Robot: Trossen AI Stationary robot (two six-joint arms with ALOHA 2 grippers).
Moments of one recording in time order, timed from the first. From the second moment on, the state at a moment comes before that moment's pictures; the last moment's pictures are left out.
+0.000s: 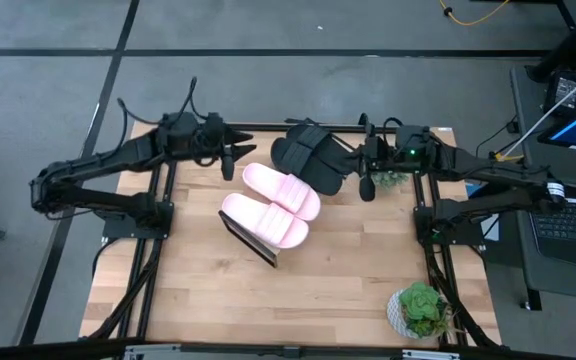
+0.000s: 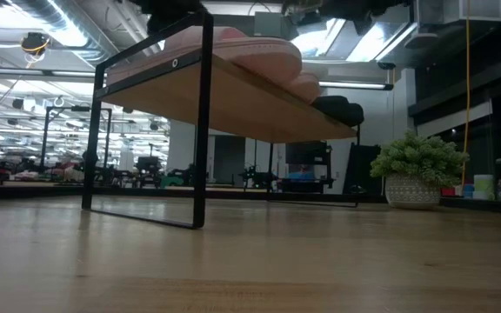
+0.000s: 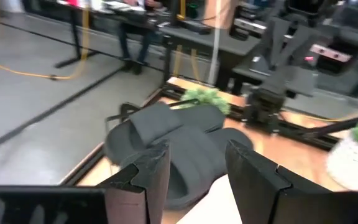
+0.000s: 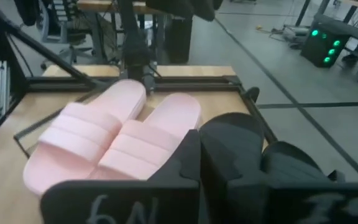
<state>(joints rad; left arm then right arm) 0.36 0.98 0.97 -0.22 0.01 -0.15 -0.22 1.02 0.96 -0.20 -0.08 -0.09</state>
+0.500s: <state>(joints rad) 0.23 0.92 0.82 -0.18 -0.20 0.03 -0.17 1.02 0.71 0.03 -0.13 -0.16</state>
